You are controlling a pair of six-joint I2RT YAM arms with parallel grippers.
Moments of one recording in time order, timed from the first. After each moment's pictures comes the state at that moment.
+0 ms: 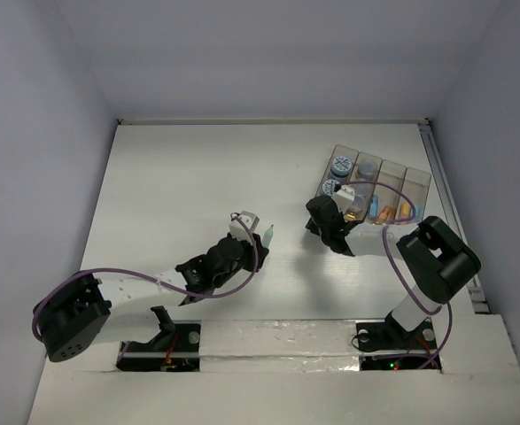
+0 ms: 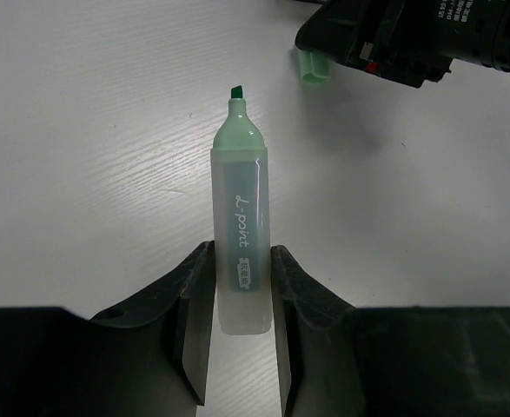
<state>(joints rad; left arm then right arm) -1.00 1.15 0.37 0.36 -0.29 -0.47 0.64 1.64 0.71 0.14 0.54 0.89</state>
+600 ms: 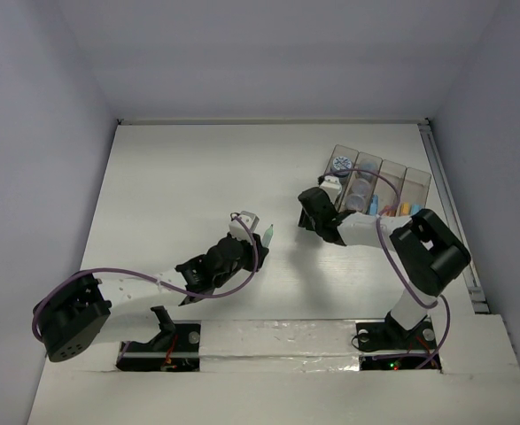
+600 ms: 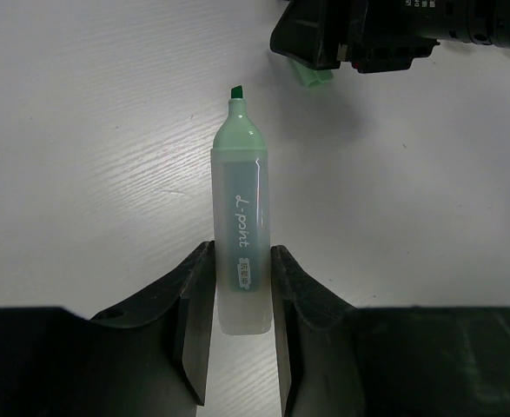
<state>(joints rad) -1.00 1.15 0.37 0.36 -0.30 -0.47 0.65 1.70 0.84 0.02 0.43 0.70</state>
